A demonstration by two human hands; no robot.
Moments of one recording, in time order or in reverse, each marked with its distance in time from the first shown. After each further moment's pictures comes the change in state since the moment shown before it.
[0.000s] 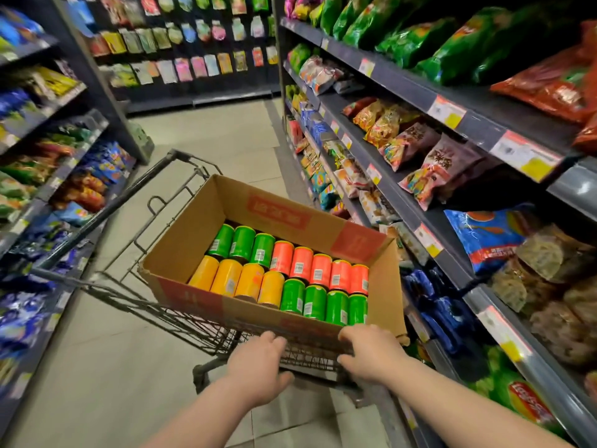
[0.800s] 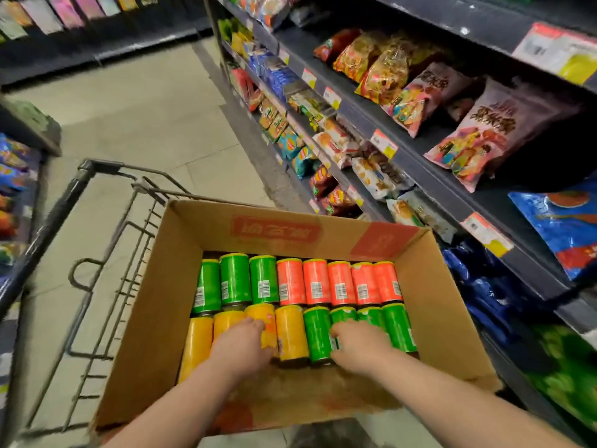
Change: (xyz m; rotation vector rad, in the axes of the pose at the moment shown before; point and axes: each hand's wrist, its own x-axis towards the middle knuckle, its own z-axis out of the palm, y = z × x) left_hand 0.217 -0.162 -0.037 -0.069 -0.173 0.007; right_hand 0.218 -0.055 -0.012 0.193 -0.162 0.216
